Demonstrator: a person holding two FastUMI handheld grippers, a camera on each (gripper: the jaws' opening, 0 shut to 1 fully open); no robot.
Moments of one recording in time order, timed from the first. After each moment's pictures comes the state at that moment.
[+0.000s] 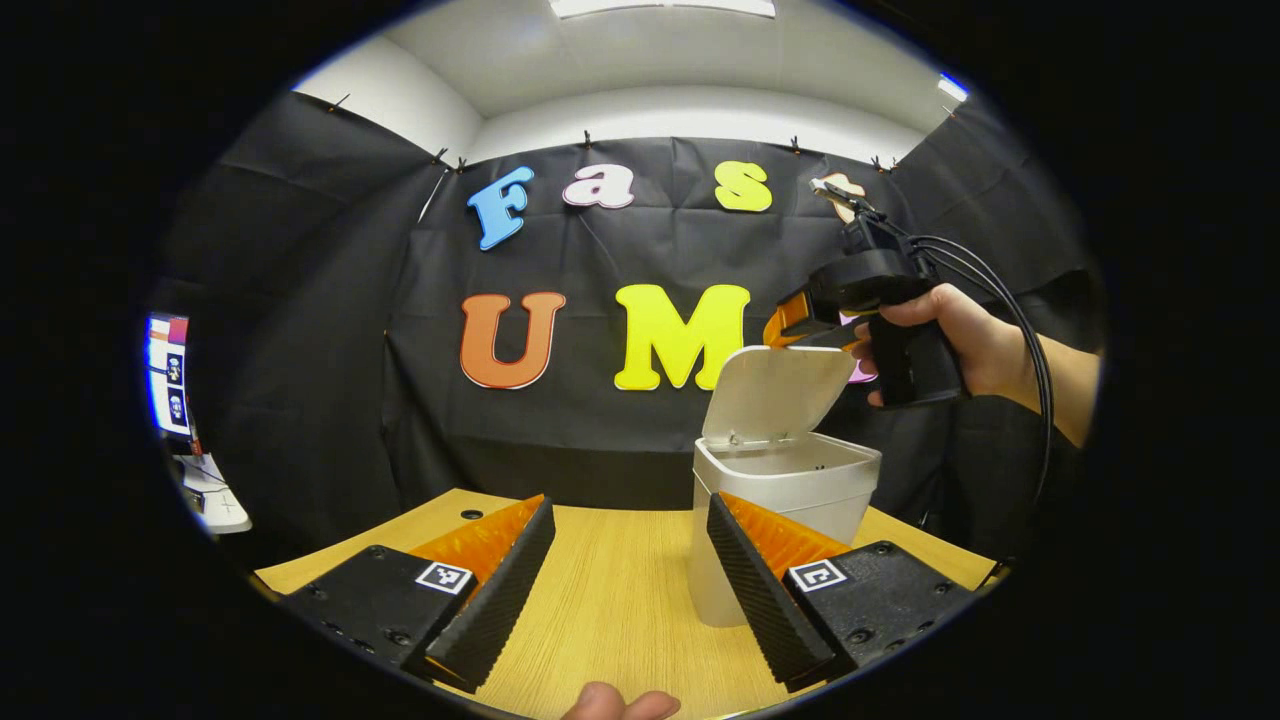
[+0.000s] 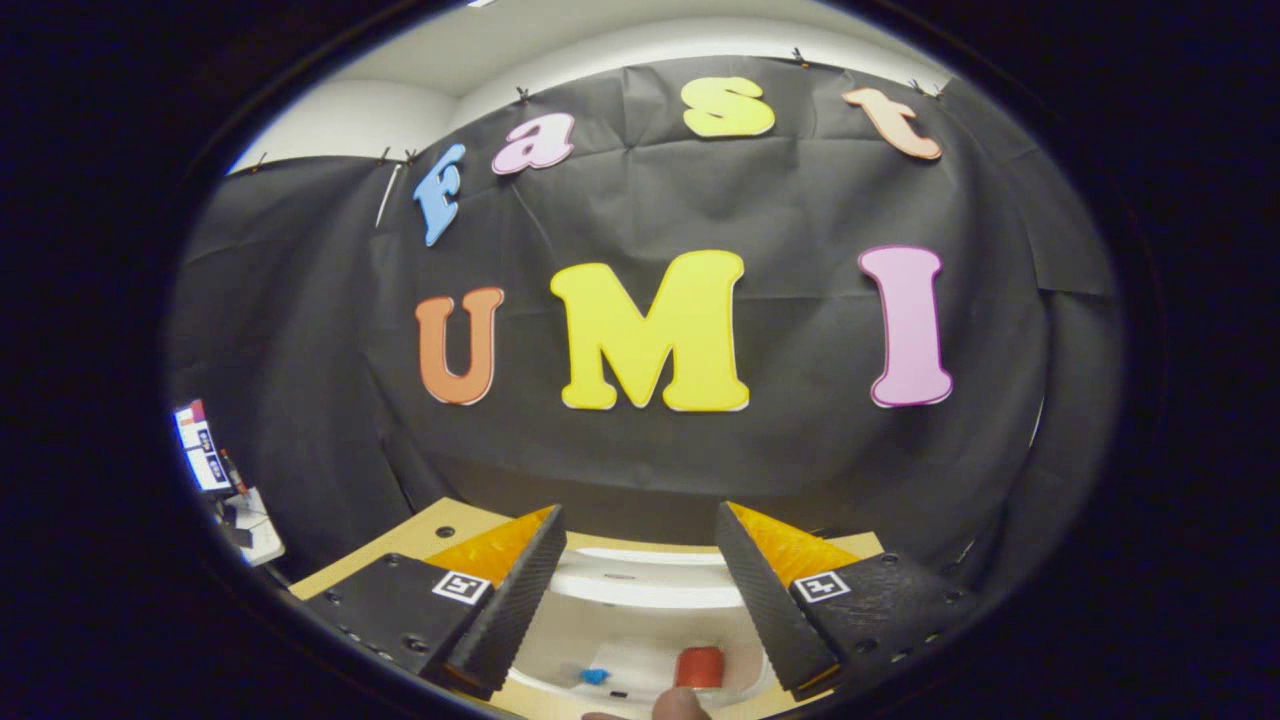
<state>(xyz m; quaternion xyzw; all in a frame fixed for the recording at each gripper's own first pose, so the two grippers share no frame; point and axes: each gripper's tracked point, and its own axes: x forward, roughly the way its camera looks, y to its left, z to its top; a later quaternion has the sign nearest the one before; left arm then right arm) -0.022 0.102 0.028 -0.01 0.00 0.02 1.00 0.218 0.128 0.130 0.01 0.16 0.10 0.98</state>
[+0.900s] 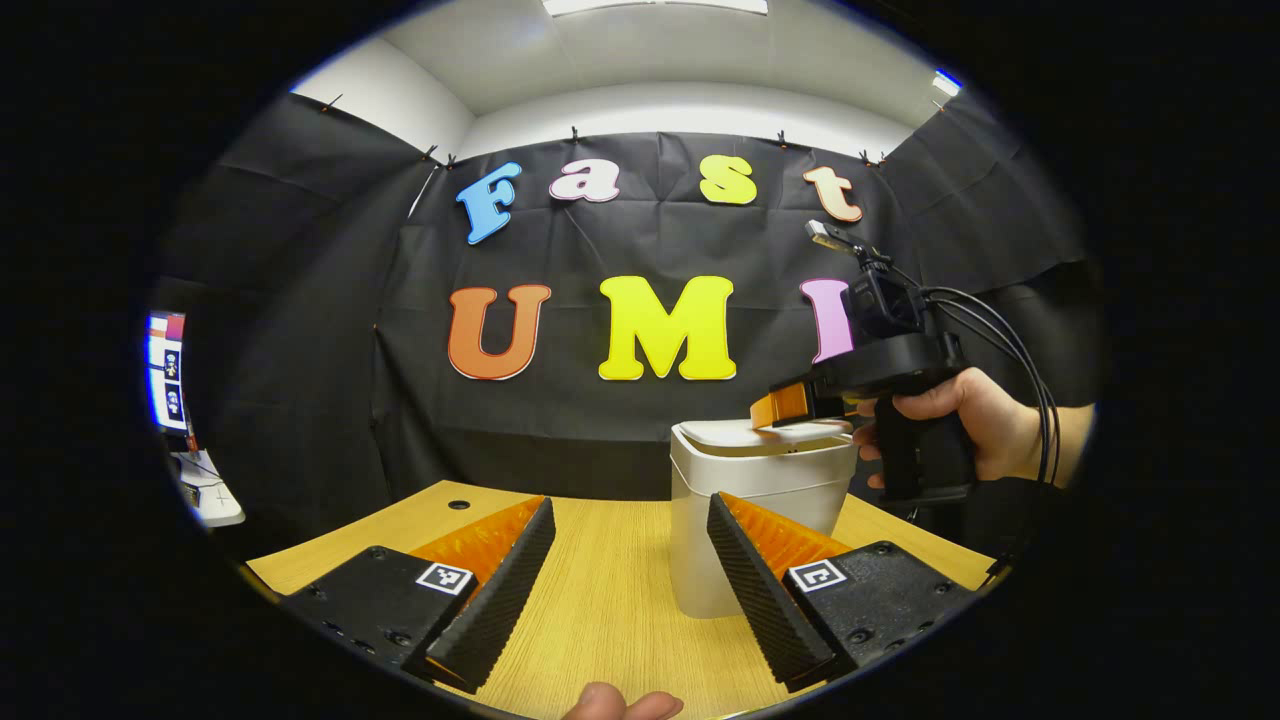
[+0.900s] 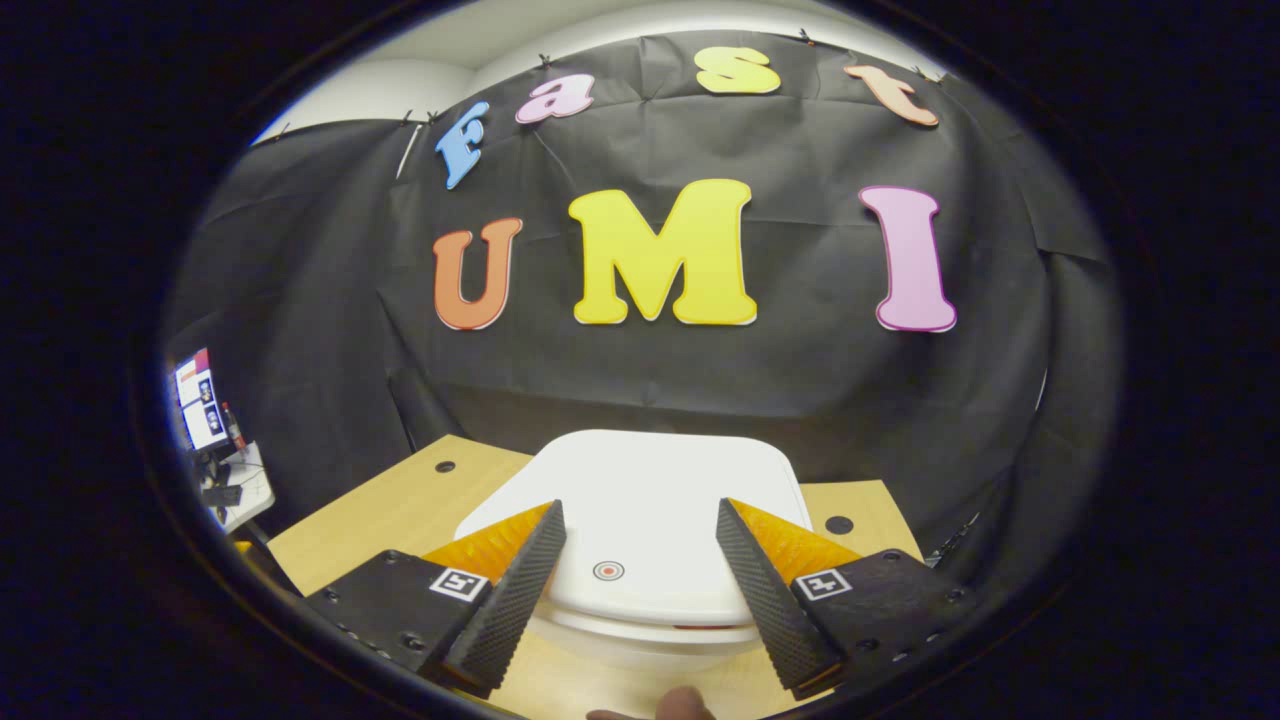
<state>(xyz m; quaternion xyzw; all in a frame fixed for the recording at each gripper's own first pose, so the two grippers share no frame) -0.026 0.082 0.012 -0.01 0.01 0.01 1.00 0.171 0.115 0.026 -0.02 0.20 0.11 0.97</state>
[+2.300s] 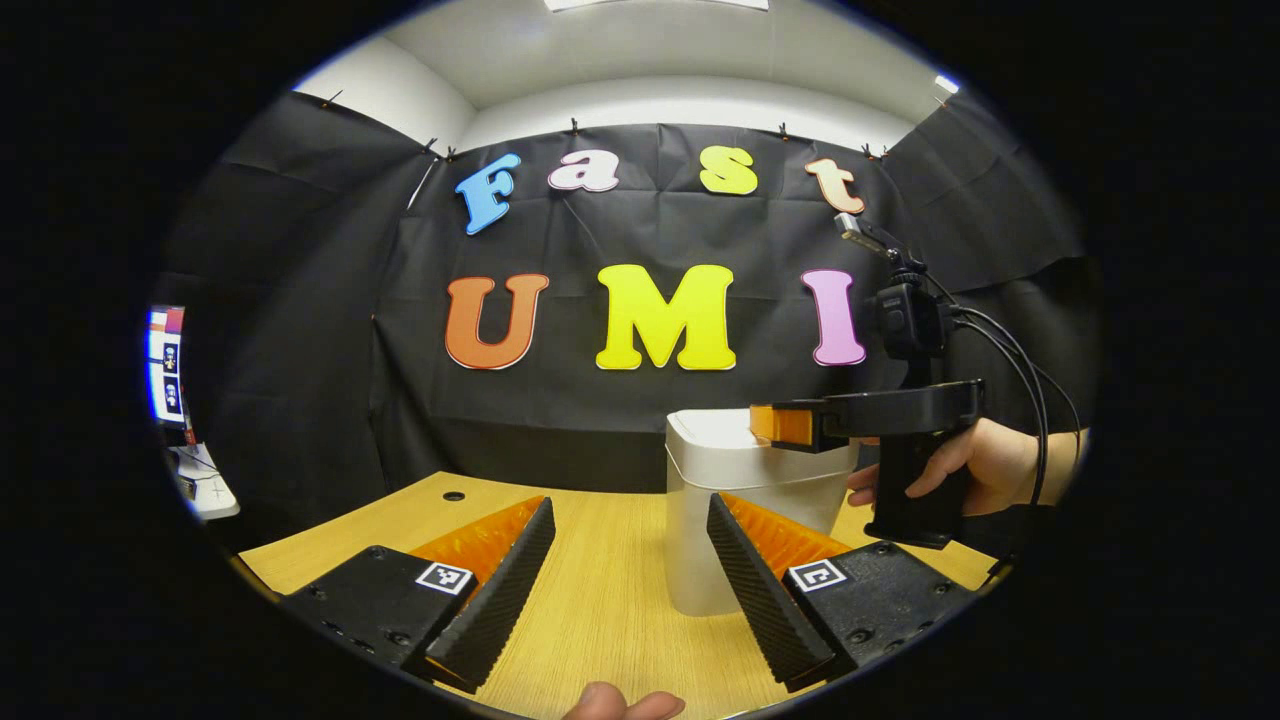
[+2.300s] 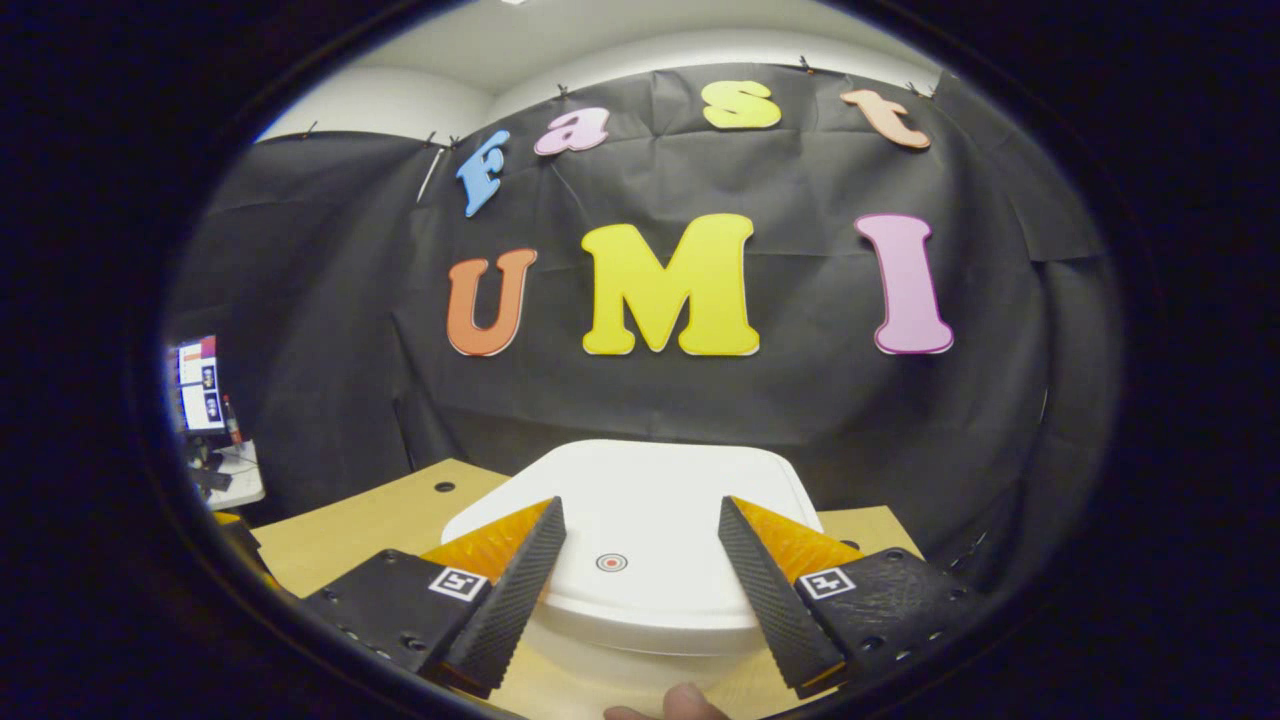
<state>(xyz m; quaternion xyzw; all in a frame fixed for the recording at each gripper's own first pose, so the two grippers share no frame) -0.018 0.074 0.004 -0.01 0.02 0.02 1.00 0.160 0.114 0.019 -0.02 0.13 0.14 0.98</state>
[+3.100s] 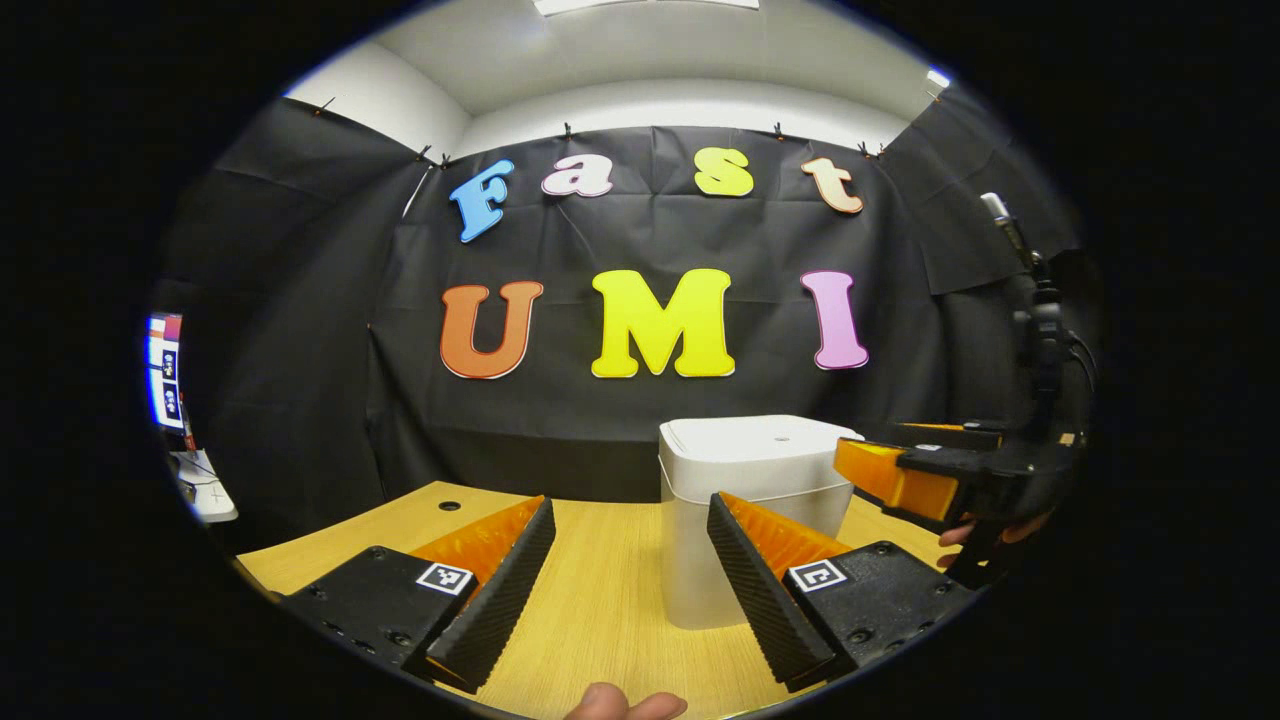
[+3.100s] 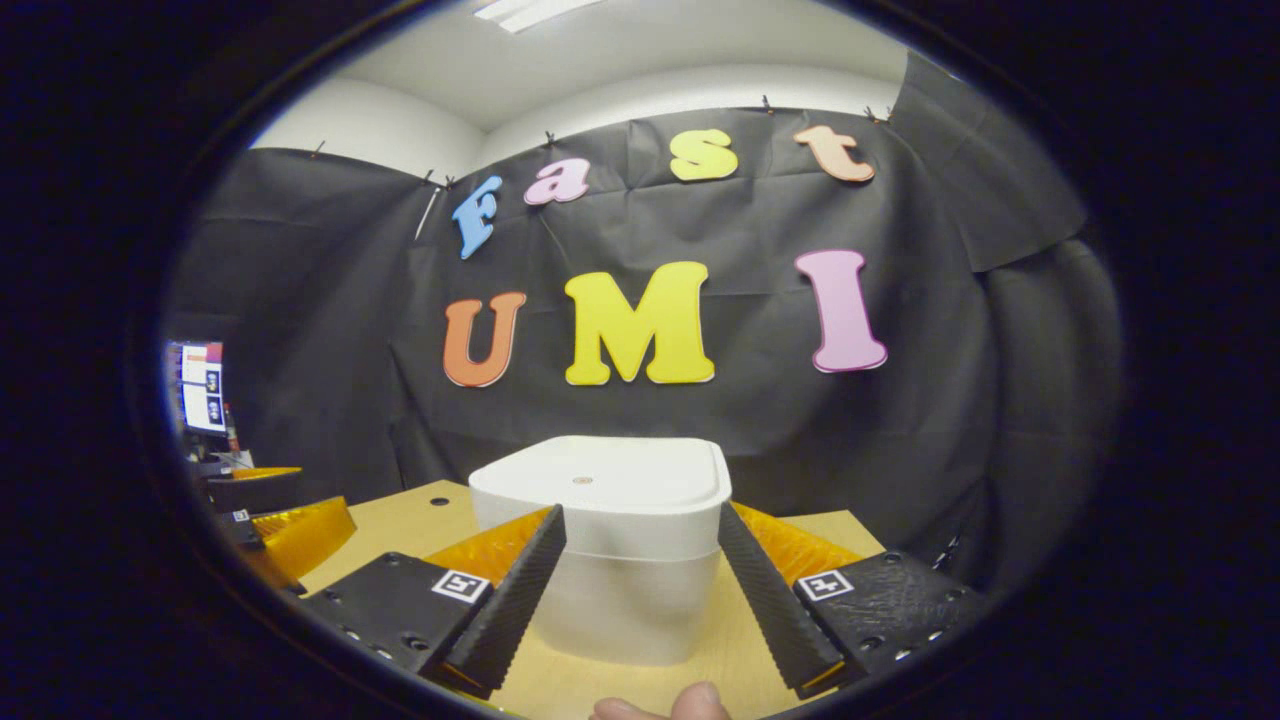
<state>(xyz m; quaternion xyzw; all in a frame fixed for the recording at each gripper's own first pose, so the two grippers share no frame) 0.002 0.050 0.002 0.00 0.01 0.01 1.00 0.057 0.050 0.016 -0.01 0.04 0.09 1.00</state>
